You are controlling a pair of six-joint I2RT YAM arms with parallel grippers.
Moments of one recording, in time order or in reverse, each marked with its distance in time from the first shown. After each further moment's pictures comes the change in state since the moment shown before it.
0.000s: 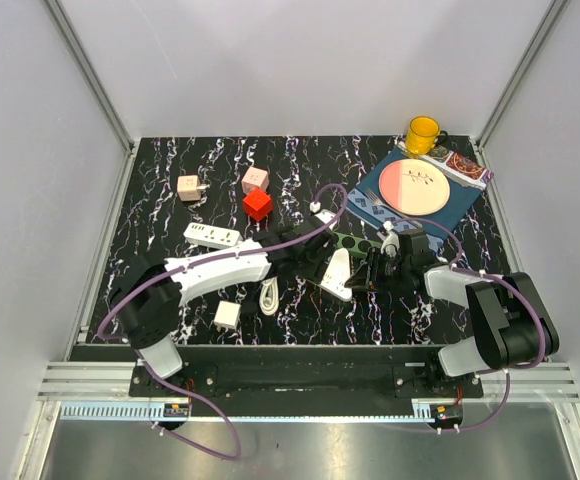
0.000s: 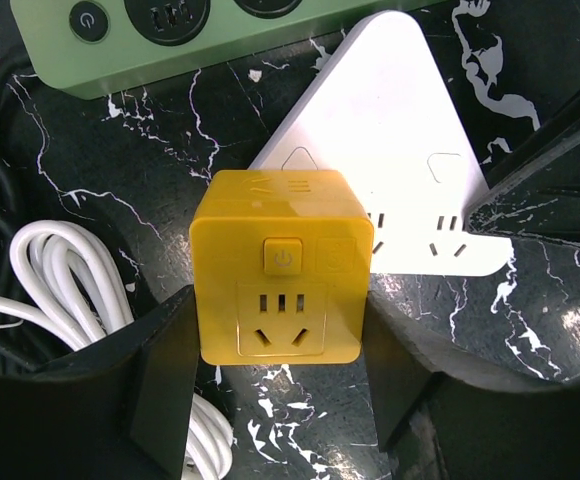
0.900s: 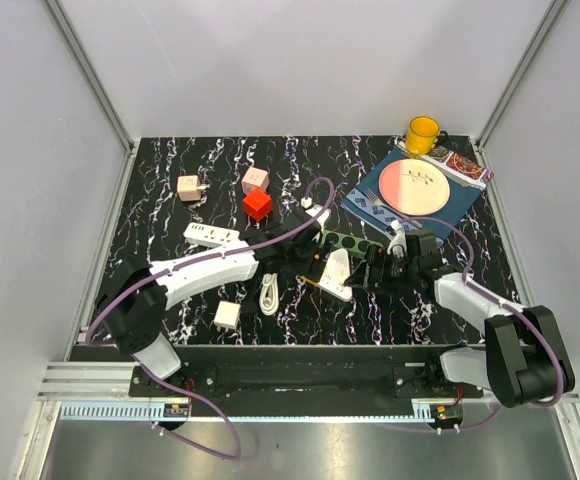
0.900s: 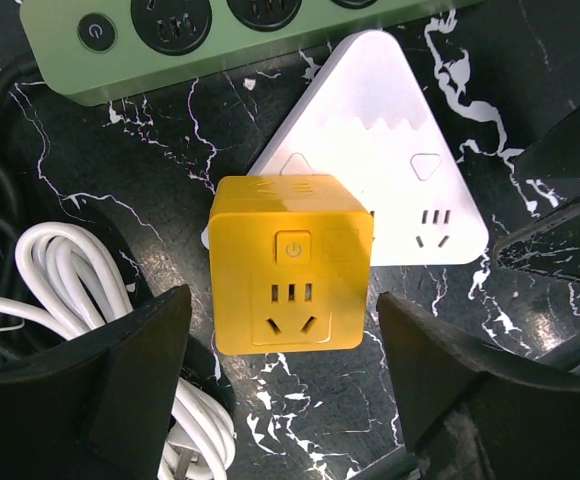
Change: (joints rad) left arm 0.047 -0.084 -0.036 0.024 0.067 0.010; right arm -0.012 -0.219 0.003 -0.212 0.072 -0.034
